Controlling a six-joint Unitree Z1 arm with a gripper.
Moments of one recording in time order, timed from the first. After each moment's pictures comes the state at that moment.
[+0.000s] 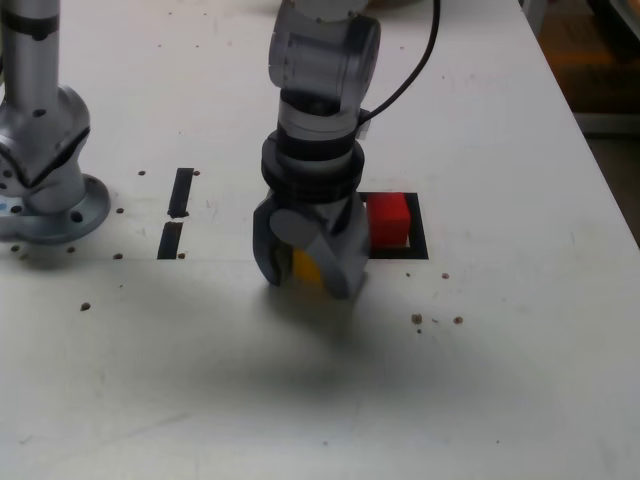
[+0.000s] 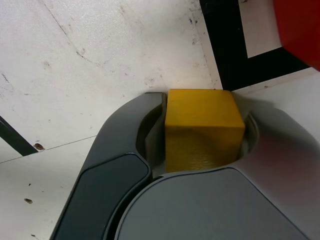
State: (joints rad) arm -0.32 1.90 -1.11 0.86 -0.03 0.07
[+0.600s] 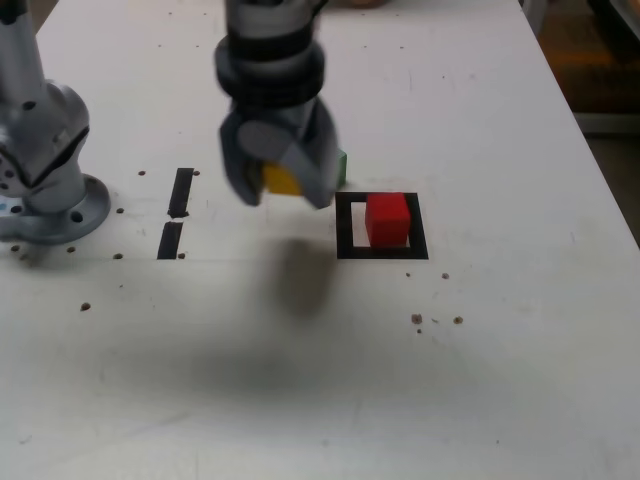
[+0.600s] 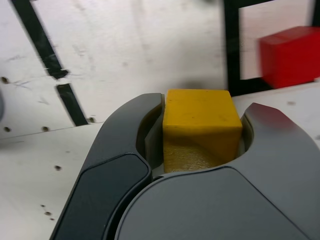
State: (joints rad) arm -0.28 1.70 -1.23 1.14 0.08 -0.08
